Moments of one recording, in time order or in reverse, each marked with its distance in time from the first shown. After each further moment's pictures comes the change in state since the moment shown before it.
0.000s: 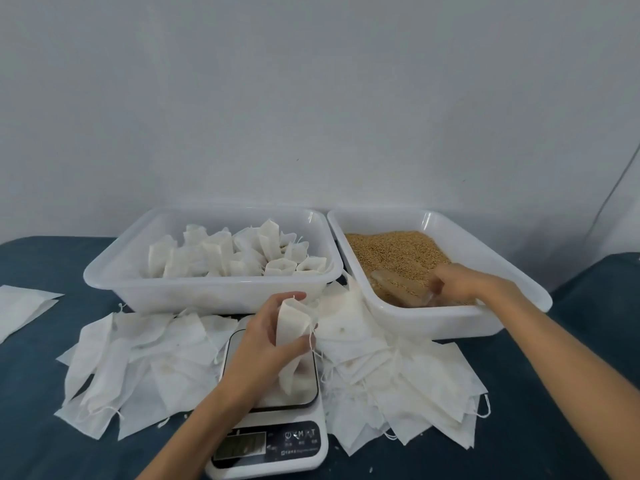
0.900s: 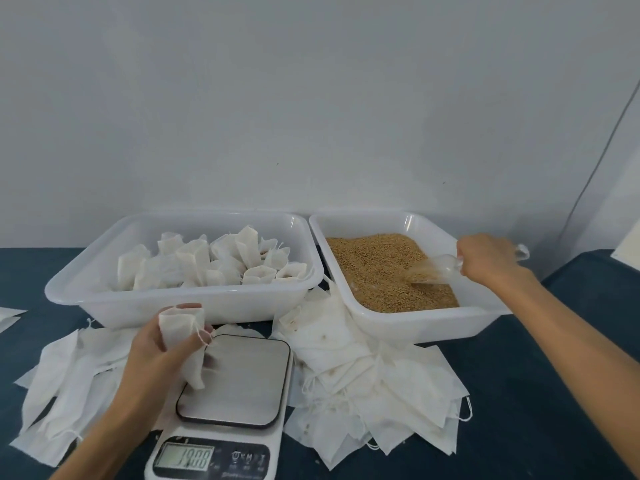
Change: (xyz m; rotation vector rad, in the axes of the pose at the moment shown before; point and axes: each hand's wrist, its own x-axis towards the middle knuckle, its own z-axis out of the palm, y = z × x) left_hand -0.002 -0.012 -0.081 -0.044 0.351 -0.035; right_hand -0.032 0.032 -0.040 -0.373 0.386 0.376
